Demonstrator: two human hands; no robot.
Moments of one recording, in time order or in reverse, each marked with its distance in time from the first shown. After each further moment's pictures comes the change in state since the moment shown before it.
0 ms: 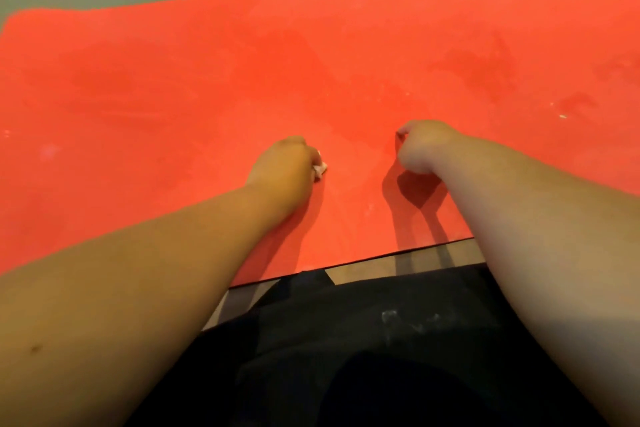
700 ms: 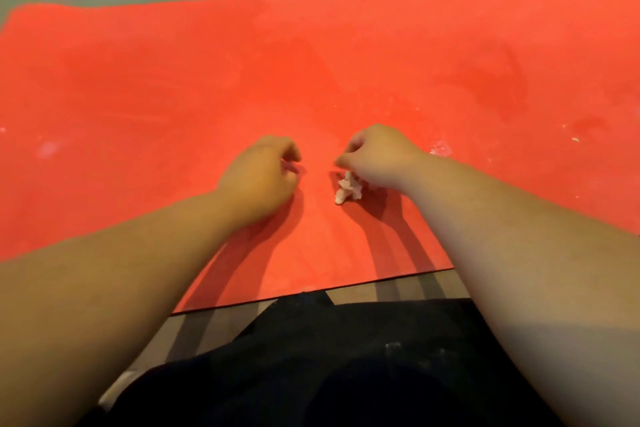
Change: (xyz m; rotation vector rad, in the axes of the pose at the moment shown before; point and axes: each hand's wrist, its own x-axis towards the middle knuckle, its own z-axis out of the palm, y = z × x) left_hand -0.004 -0.033 -0.010 -0.250 0.101 -0.132; right_hand -0.002 -0.053 -0.001 0.429 0.074 -0.264
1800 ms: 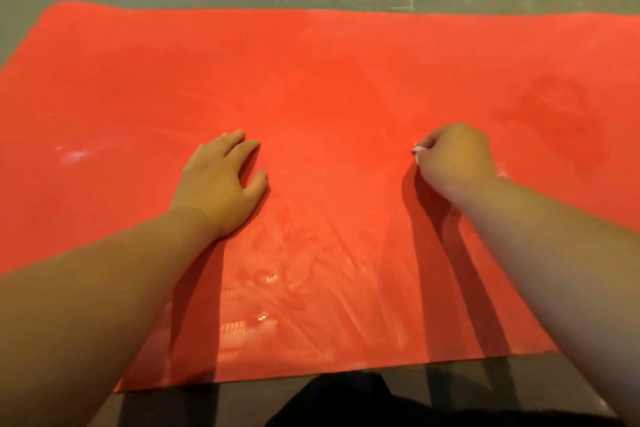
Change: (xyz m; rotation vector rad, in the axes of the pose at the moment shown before) left_hand 0.023 -0.116 -0.022 0.245 0.138 -0.100; right_hand 0.079 0.018 -0.003 -0.182 0.415 0.129
